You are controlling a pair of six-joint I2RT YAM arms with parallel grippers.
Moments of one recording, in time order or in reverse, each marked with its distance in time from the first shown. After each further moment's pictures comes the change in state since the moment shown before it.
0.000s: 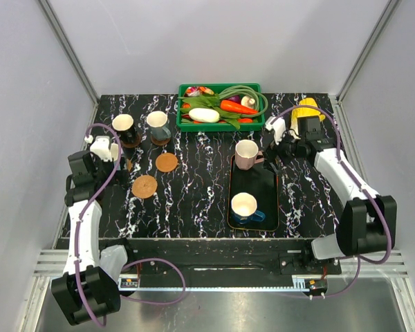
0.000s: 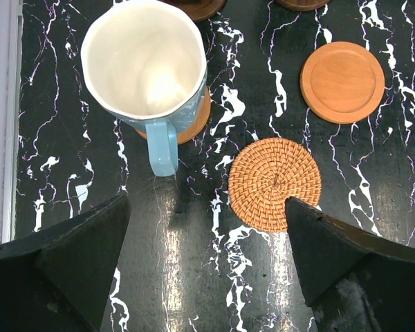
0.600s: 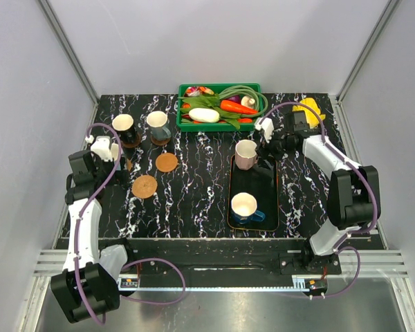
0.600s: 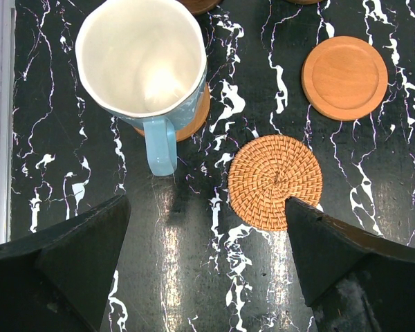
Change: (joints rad) left arm 0.001 0.021 0.000 0.001 0.002 0.000; right arm 0.020 0.267 0.129 0.001 -0.045 -0.126
